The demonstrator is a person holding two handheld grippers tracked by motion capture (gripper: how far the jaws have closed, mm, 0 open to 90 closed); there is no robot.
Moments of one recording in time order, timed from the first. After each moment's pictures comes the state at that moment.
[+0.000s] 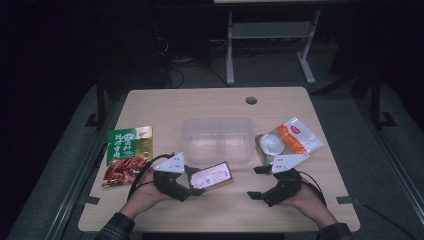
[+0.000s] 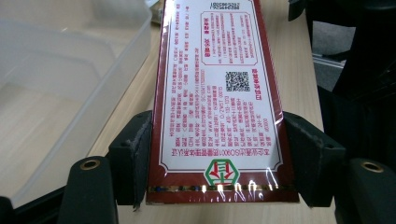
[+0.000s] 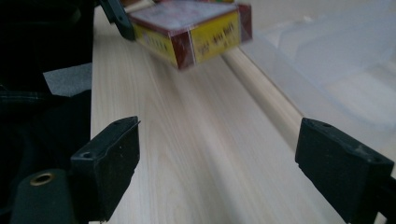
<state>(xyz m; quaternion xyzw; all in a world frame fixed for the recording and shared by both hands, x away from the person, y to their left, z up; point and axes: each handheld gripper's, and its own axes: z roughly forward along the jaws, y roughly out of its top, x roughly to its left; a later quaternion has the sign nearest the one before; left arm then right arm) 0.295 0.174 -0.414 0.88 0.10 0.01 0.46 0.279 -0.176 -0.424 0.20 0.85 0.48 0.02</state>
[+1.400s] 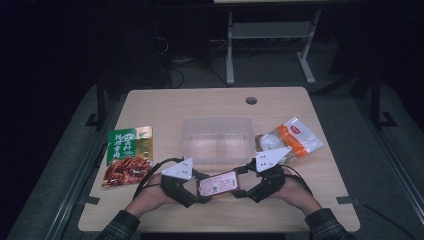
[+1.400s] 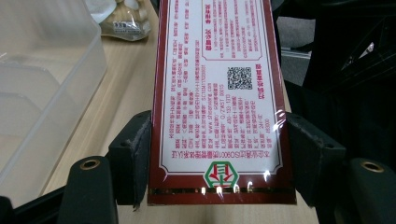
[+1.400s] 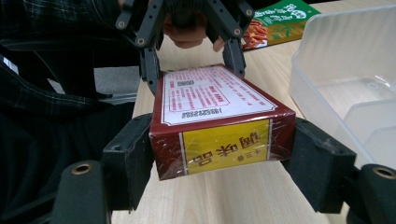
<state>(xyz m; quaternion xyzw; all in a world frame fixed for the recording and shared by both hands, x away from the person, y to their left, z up) 0.288 0.158 -0.420 0.89 0.04 -0.02 0.46 0.292 -0.136 -0.413 0.08 0.85 0.52 -0.02</state>
